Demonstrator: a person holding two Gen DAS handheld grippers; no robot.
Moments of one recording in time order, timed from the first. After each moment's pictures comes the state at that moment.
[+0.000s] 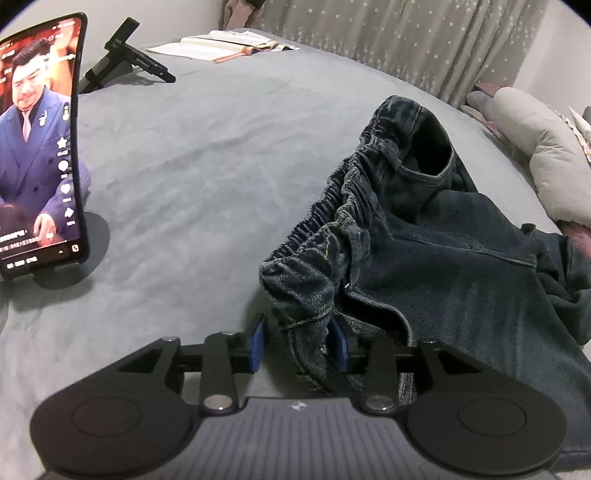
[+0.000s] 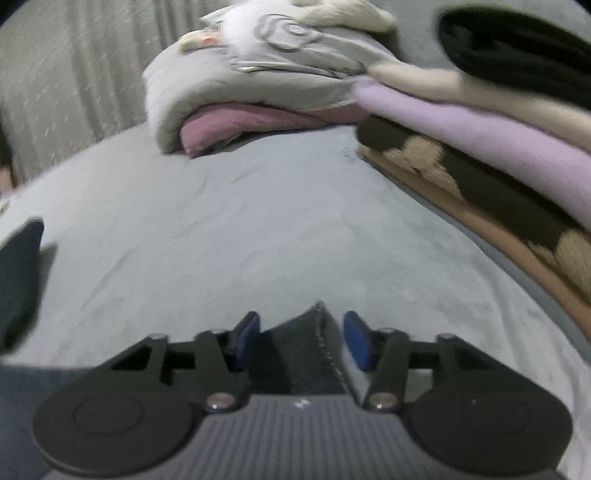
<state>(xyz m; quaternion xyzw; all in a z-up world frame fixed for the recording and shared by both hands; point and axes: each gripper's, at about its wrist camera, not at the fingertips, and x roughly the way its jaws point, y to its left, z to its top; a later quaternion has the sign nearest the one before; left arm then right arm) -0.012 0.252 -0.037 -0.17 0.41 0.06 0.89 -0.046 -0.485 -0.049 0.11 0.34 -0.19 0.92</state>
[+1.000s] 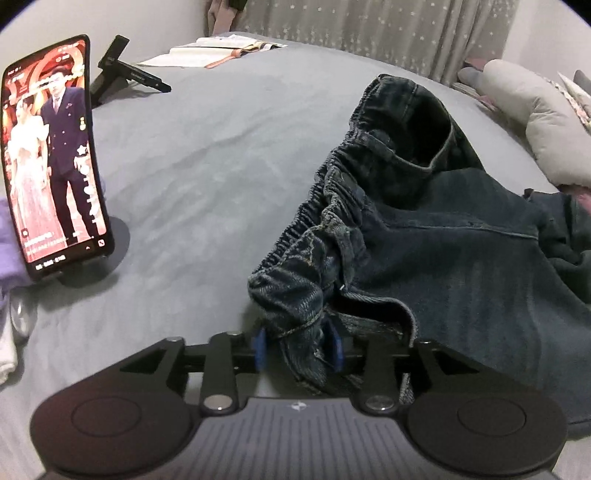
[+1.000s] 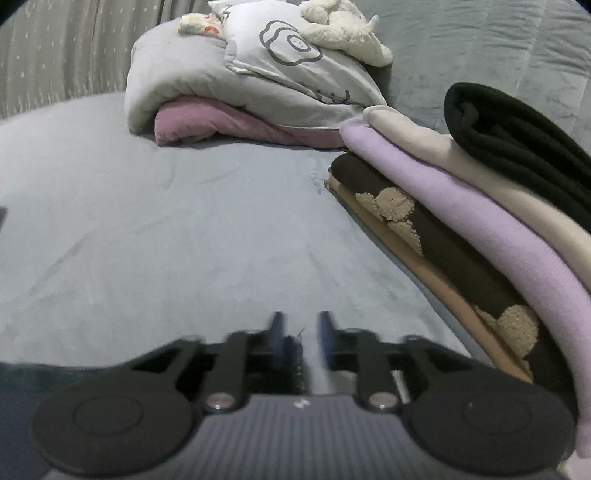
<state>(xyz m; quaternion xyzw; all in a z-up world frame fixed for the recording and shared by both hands) -0.024 0.246 -0.038 -0.12 0.42 0.06 0.90 -0.045 -0.468 -0.021 0.02 0.33 -0.27 0.90</state>
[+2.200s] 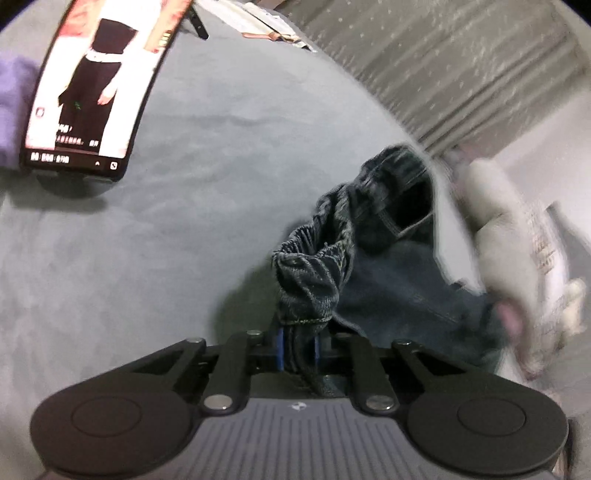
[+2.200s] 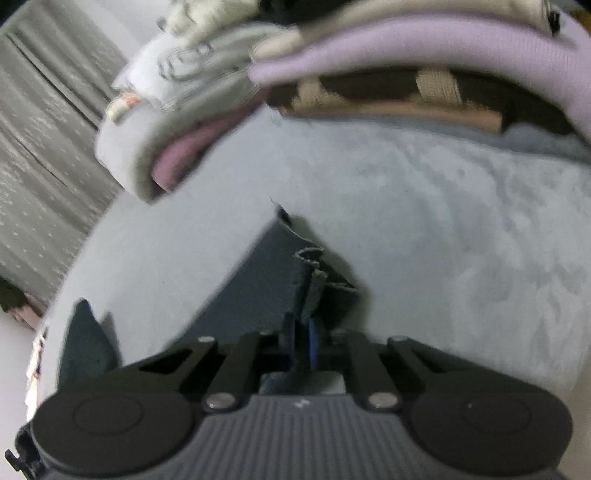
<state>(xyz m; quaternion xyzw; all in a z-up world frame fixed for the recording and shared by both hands) -0.055 0.307 -0.038 -0.41 0.37 -0.02 0.84 -0.166 -0.482 -0.026 0.38 0.28 -0.21 0.86</state>
